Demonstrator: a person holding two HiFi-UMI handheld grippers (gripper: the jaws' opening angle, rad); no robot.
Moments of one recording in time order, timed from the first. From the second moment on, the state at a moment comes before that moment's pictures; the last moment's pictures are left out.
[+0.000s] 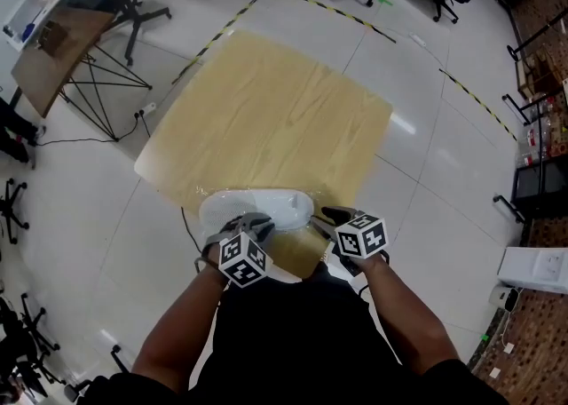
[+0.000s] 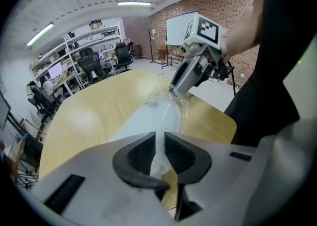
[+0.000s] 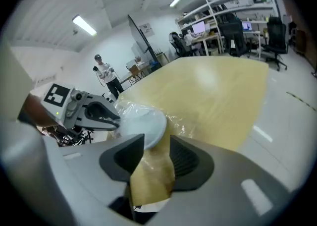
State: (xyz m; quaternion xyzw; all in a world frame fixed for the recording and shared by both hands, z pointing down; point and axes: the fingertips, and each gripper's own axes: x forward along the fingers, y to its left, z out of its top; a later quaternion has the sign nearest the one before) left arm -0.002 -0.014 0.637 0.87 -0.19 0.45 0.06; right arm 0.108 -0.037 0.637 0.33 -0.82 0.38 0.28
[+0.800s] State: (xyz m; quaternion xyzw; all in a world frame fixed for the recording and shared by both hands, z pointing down) left arm 0.014 -0.010 0.611 0.89 -0.16 0.43 -0.01; right arm 0.130 -0.025 0.626 0.34 -0.77 0.52 0.15
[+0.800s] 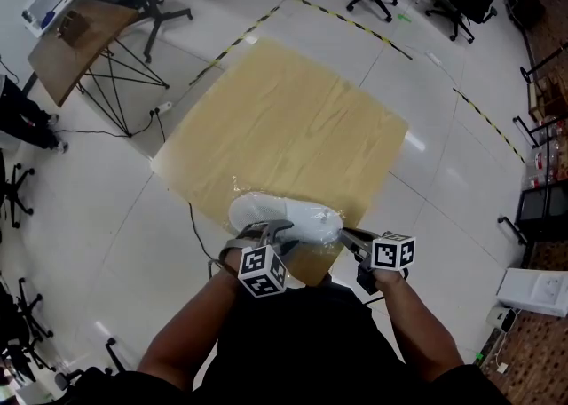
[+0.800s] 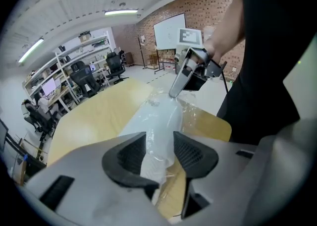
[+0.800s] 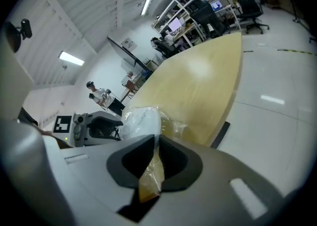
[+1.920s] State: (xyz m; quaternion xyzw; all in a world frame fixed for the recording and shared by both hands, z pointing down) left arm -0.142 -0.068 0.645 0.80 -0.27 0.53 0.07; right arm 0.213 -0.025 0.632 0.42 -0.70 0.57 0.08
